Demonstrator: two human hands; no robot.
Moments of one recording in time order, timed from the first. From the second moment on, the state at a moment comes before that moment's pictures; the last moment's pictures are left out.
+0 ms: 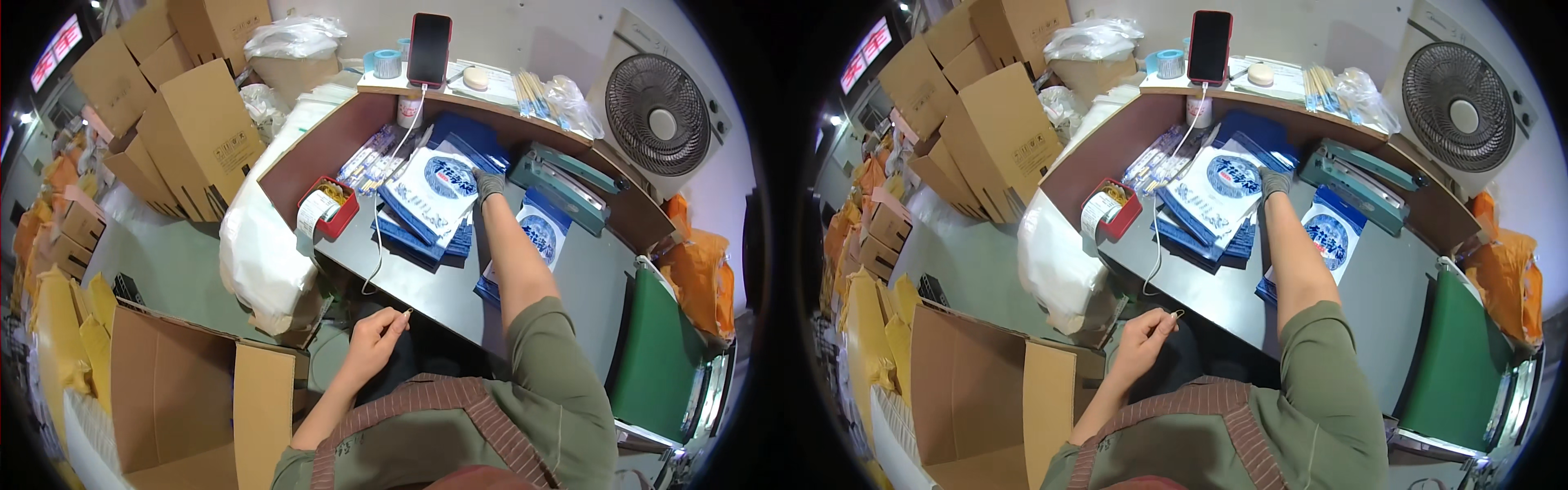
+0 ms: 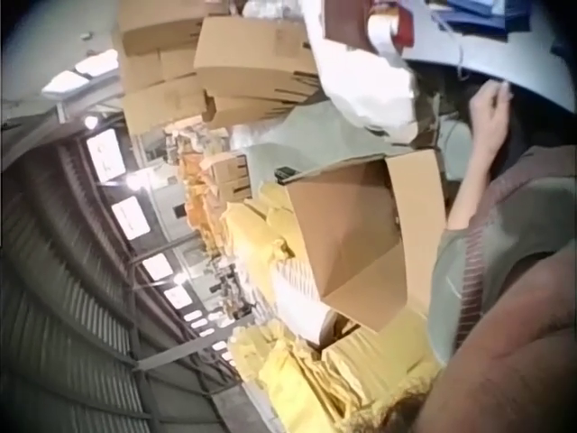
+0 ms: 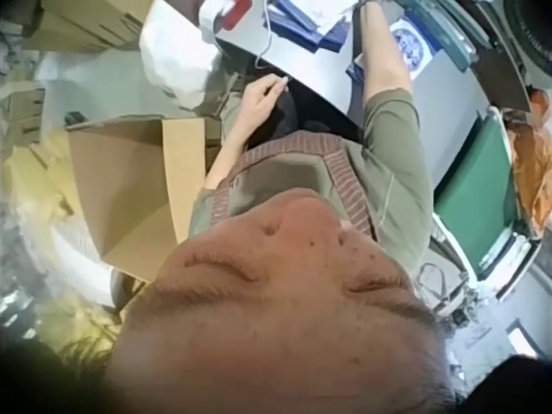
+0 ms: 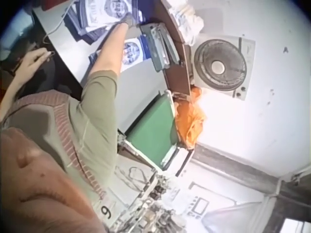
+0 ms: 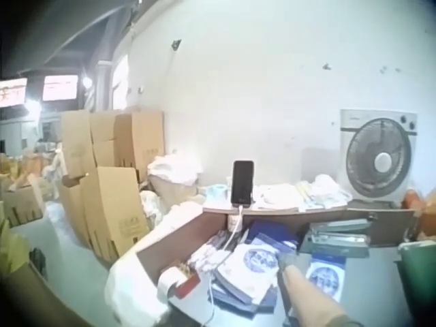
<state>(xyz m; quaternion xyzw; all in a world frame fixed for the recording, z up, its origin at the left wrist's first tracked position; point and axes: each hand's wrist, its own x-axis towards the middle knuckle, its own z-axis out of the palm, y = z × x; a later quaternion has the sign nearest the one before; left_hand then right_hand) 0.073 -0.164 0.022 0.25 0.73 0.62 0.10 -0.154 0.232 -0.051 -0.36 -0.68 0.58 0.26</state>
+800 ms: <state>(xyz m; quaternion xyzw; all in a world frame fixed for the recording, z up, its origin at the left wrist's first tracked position) 0.090 -0.096 0.031 0.29 0.45 0.75 0.38 0.179 0.074 0.079 -0.07 -0.75 0.66 -0.05</state>
